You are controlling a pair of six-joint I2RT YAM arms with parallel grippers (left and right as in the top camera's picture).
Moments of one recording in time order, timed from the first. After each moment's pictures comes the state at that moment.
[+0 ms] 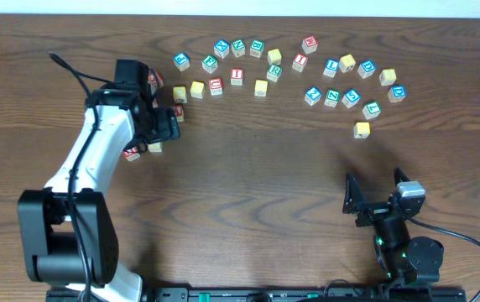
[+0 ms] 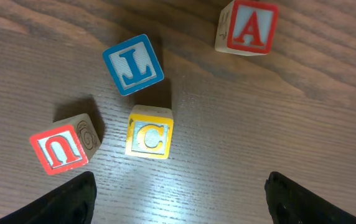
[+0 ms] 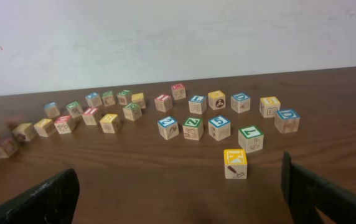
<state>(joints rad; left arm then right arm) -0.05 1.75 1.26 -0.84 0.04 -0.28 0.00 0.02 0.01 -0.06 -0.16 0.15</state>
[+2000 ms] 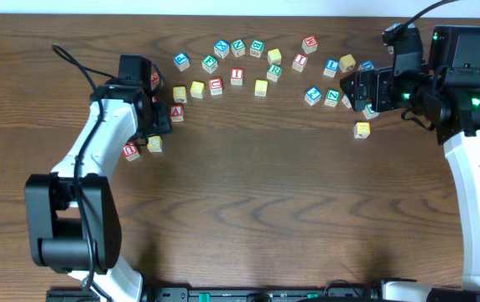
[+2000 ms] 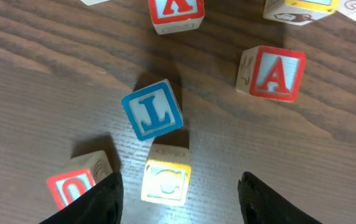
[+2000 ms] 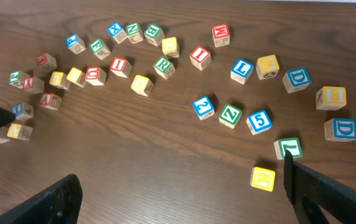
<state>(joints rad) -0.05 1.82 1.29 -0.76 -0.04 -0.27 0.00 1.48 1.53 -0.90 -0.37 -0.07</state>
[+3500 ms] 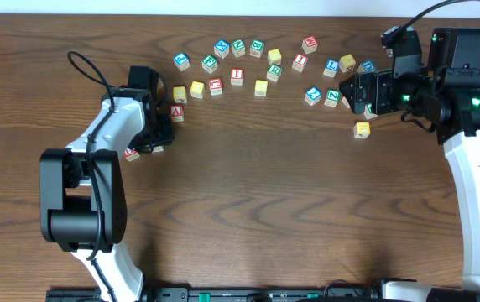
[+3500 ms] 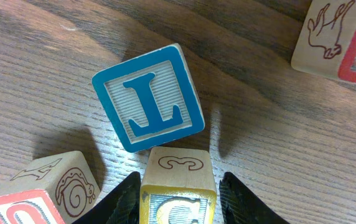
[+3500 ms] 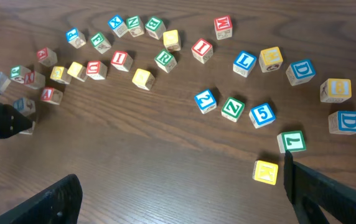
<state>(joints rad) -0.05 1.94 1.28 -0.77 -0.04 -0.30 0.00 1.48 1.53 -0.92 -0.37 -0.07</state>
